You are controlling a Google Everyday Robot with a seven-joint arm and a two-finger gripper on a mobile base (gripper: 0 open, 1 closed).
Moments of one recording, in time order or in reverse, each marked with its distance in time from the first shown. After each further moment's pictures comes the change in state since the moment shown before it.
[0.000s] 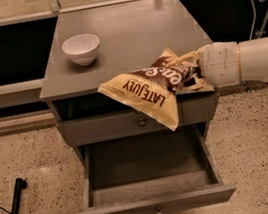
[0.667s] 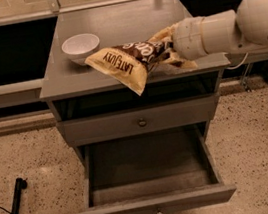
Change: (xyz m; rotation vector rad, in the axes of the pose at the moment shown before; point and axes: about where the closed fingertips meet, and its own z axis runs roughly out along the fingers) arm 0.038 -0.071 0.053 0.031 0.202 -0.018
